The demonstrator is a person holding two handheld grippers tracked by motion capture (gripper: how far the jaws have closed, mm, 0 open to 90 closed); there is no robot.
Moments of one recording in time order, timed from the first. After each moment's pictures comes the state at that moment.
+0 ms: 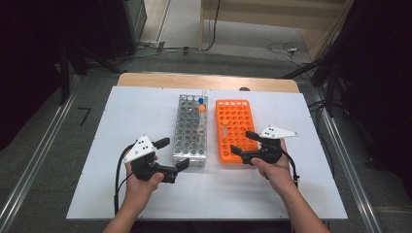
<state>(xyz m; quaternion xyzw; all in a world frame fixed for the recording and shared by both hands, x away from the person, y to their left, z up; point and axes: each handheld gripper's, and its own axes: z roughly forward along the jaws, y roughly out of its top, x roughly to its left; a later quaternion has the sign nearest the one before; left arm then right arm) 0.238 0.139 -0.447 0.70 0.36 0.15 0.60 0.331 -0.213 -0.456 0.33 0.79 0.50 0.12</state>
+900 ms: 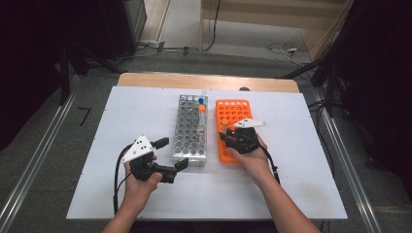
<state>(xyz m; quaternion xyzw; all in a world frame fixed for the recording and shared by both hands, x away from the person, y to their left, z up) 0.236 0.140 -0.446 0.69 0.37 0.15 0.60 0.357 -0.152 -0.468 0.40 0.80 0.41 0.16</state>
